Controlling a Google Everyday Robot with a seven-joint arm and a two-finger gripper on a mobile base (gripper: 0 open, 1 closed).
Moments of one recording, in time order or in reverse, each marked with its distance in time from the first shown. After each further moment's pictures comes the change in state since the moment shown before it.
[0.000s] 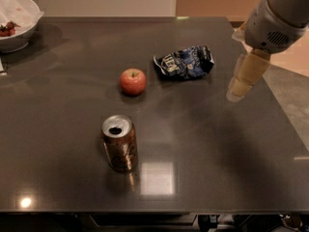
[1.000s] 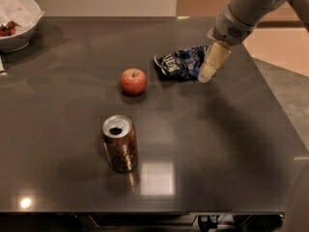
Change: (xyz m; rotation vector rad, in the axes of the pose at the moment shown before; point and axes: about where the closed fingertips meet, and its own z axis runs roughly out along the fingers) arm -0.032 -0.091 0.085 -0.051 -0.076 0.039
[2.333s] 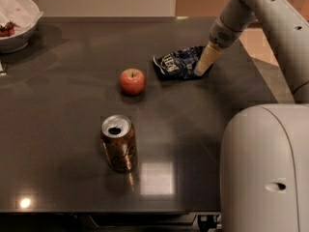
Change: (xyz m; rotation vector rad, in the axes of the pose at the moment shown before) arm 0.028 -0.083 0.069 0.003 0.047 0.175
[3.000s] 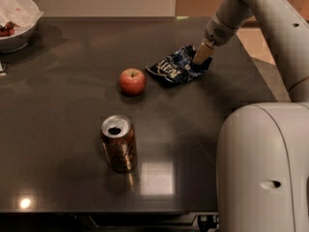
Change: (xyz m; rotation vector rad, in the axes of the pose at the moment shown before) arm -0.020 0.011 -0.003 -0.037 -0.031 -0.010
